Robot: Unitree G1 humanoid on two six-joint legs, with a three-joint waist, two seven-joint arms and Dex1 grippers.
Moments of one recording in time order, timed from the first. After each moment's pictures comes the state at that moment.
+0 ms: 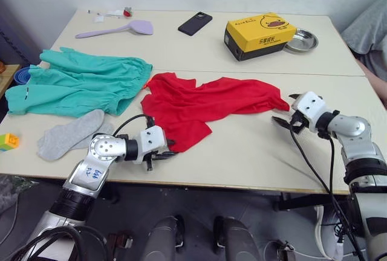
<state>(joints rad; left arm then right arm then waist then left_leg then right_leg) -0.38 0.62 -0.21 0.01 -0.08 0.15 -0.93 -0.77 -0.74 0.01 0.98 -0.12 -0.40 0.77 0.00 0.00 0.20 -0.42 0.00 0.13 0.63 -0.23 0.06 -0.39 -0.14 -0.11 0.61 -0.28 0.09</state>
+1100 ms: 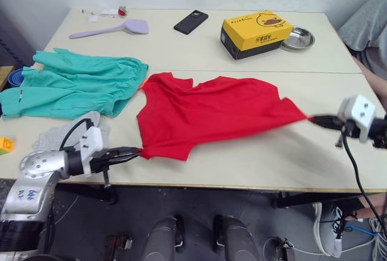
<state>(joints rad) -0.01 0.83 0.22 -0.11 -0.44 0.16 -1.14 -0.37 -1.02 -0.14 0.65 0.20 -0.36 1.35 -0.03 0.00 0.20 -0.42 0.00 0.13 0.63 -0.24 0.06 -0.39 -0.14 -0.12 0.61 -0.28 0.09</state>
